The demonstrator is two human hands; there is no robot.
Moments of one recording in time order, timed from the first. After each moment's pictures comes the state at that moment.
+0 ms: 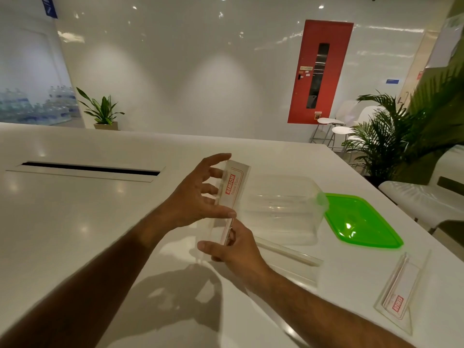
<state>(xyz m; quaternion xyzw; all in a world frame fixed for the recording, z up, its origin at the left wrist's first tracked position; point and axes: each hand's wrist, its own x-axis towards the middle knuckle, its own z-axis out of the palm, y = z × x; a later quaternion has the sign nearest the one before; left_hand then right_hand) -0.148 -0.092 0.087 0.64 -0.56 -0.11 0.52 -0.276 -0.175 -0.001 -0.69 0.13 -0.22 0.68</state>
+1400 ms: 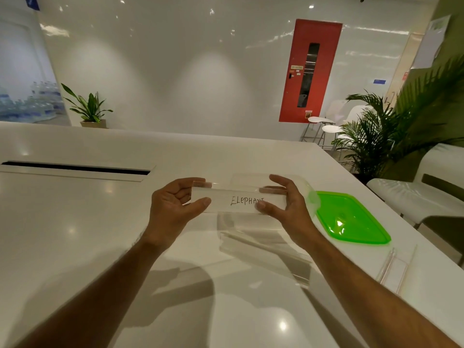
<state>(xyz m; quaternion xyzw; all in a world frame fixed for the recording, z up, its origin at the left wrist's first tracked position) -0.153 -0.087 0.041 0.51 -0.44 -0.06 0.74 -0.313 -0.303 0.032 -0.75 0.13 -0.37 0.53</state>
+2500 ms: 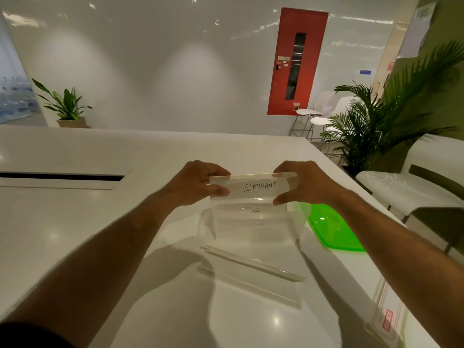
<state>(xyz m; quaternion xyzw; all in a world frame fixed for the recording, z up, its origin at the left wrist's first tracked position) -0.092 -0.219 0.081 0.70 -0.57 -0.09 0.43 -0.312 -0.434 0.093 -0.94 0.15 -0.23 0.20</state>
